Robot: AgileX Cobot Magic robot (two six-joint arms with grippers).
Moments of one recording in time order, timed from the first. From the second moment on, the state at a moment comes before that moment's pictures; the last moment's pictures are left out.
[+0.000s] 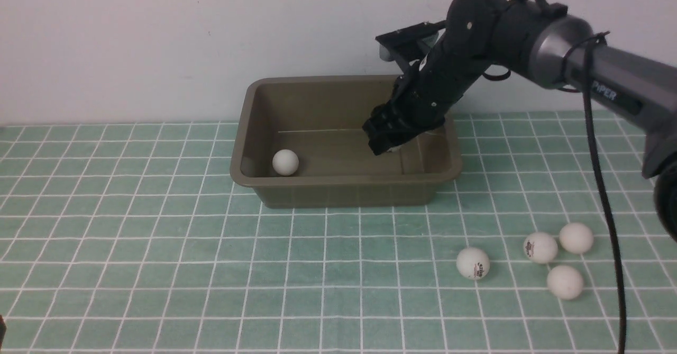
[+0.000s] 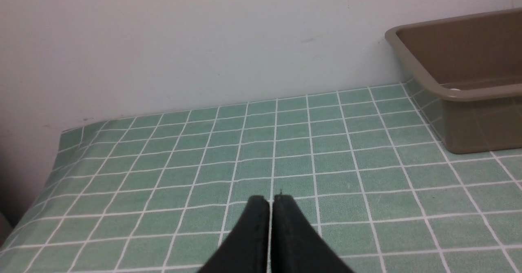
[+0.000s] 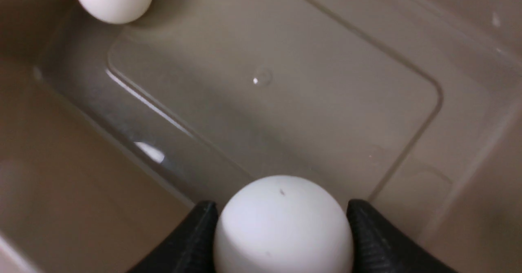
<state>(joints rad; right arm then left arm) 0.41 2.26 -2.03 0.27 1.06 -0.31 0.05 -0.02 0.03 0.05 0.19 0.04</state>
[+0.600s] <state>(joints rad) 0.41 2.26 -2.26 0.13 1.24 -0.30 0.05 -0.02 0.03 0.05 0.19 0.04</state>
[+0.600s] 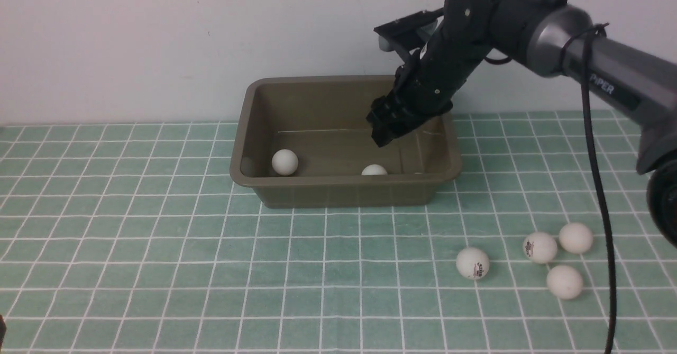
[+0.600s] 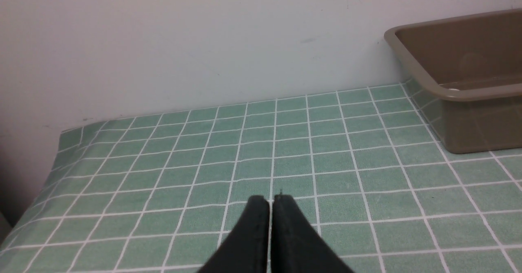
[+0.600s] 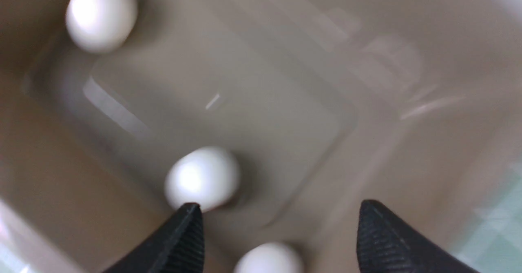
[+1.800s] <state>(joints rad) 0.06 1.66 -1.12 0.01 0.83 0.19 0.05 -0.02 0.03 0.05 0.19 0.04</state>
